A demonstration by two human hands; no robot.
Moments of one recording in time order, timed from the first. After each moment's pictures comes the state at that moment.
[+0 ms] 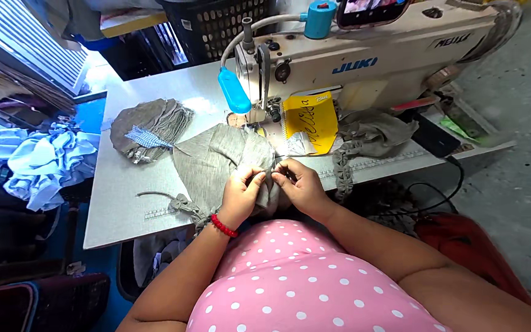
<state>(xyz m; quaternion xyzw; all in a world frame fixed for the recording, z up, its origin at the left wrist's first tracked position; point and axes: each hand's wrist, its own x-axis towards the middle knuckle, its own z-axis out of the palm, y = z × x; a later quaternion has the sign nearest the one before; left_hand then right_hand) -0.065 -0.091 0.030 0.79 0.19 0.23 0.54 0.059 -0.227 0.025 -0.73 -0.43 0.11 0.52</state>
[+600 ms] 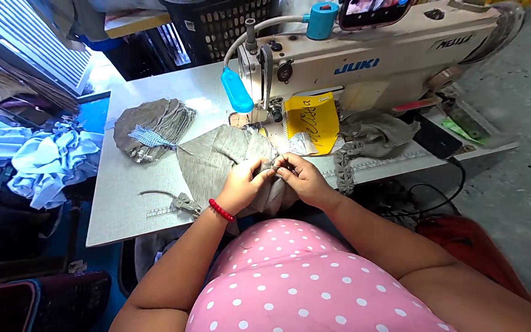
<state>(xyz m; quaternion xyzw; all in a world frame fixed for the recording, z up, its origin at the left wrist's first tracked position) -0.051 -0.073 0.051 0.88 0.13 0.14 0.44 0.076 -0.224 0.031 -0.64 -0.47 0.23 0.57</state>
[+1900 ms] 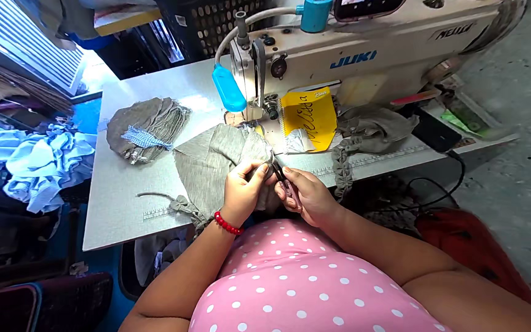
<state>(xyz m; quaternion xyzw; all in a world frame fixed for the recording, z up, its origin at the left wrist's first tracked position) -0.055 -0.104 0.040 0.71 0.19 0.27 0.63 0.045 -0.241 0.046 -0.52 -0.19 0.50 0.67</state>
